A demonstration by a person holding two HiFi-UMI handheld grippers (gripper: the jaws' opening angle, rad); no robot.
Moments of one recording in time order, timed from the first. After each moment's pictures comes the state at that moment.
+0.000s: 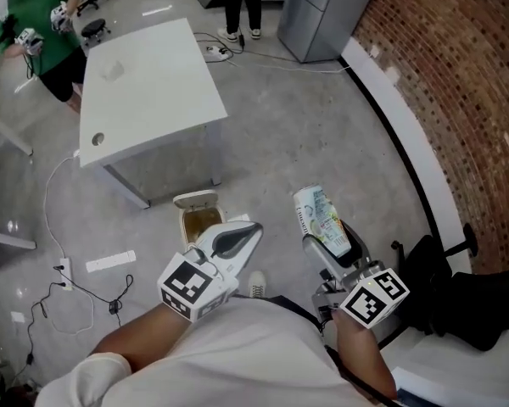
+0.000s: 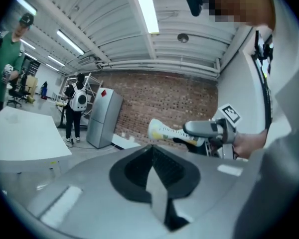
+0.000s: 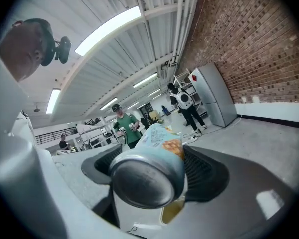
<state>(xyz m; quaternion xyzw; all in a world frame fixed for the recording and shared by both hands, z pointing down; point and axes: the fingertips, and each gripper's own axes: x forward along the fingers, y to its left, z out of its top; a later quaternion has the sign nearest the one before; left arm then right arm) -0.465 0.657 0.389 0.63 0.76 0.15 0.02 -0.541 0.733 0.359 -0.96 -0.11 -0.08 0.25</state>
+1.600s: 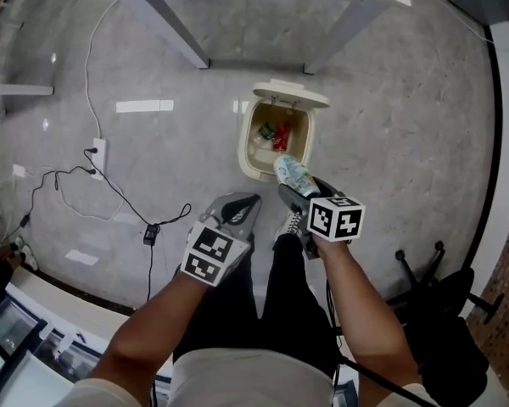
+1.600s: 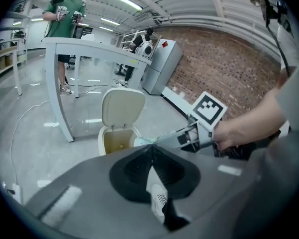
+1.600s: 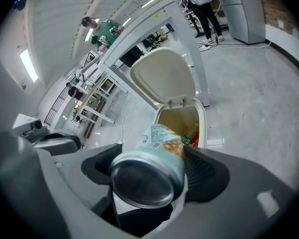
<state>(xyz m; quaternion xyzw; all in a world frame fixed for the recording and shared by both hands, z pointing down) -0.409 0.508 0.750 0.72 0.54 0.44 -0.05 -0.416 0.593 0.833 -0.81 0.06 -0.50 0.30</state>
